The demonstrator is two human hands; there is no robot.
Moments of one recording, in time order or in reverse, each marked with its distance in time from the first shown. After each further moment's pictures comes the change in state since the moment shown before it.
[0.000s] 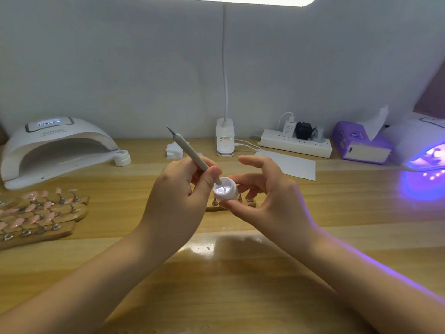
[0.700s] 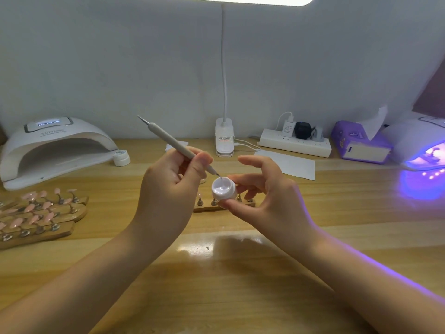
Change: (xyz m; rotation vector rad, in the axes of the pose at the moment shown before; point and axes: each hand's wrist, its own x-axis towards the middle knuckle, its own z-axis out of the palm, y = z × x) left_hand 0.005 0.008 -0.005 -0.243 0.095 -0.133; right_hand -0.001 -0.001 0.000 0.014 -0.004 0.038
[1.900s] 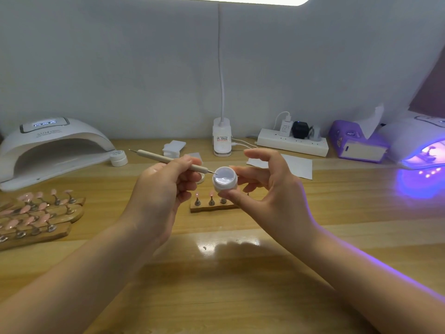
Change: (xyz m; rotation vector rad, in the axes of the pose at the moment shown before) left_hand 0.010 -0.010 -0.004 -0.438 -0.022 -0.547; right_hand 0.002 -0.001 -0.004 0.018 0.077 -0.011
